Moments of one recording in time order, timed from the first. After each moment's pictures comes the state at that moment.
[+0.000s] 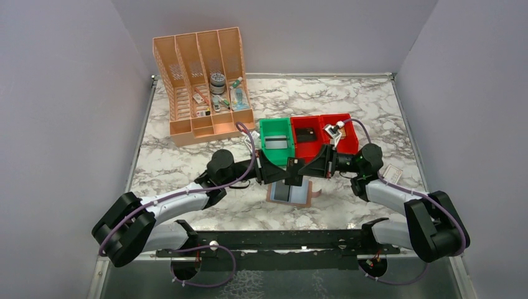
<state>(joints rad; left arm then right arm) -0.77 1.20 0.45 0.75 0.55 -1.03 0.31 1.24 0.33 1.10 -1.17 1.16</state>
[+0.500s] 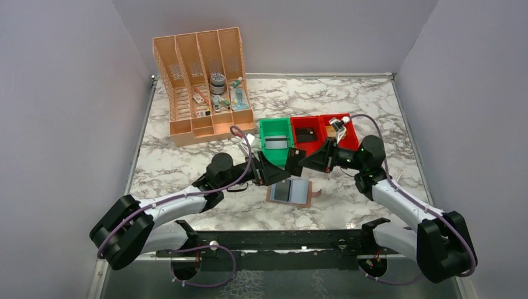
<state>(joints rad) -0.77 1.19 0.41 0.73 0.46 -1.03 0.30 1.11 0.40 0.74 -1.07 0.89</state>
